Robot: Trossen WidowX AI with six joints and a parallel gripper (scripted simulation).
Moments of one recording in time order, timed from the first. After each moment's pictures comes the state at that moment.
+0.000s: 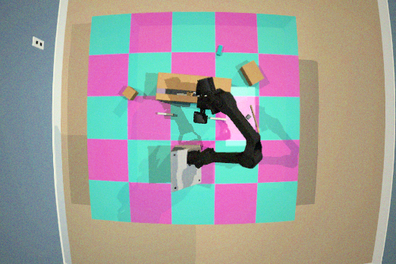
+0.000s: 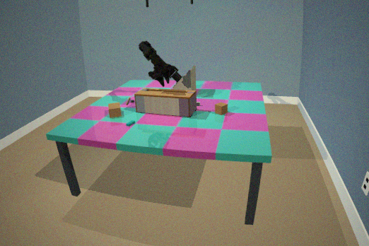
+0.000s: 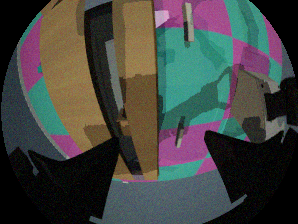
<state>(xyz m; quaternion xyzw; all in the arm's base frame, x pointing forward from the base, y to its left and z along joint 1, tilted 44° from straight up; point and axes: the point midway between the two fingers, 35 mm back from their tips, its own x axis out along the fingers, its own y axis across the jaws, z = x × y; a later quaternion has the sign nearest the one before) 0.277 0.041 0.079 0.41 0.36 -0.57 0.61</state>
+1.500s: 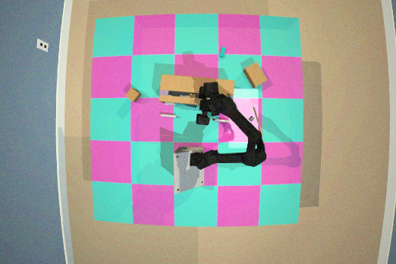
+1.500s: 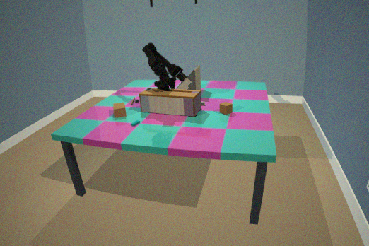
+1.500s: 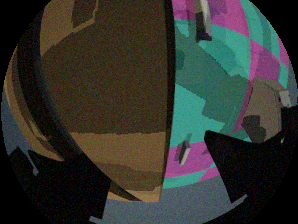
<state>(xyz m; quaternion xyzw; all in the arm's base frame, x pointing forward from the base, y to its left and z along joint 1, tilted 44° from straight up) 0.281 -0.005 0.030 0.41 0.35 -0.58 0.61</state>
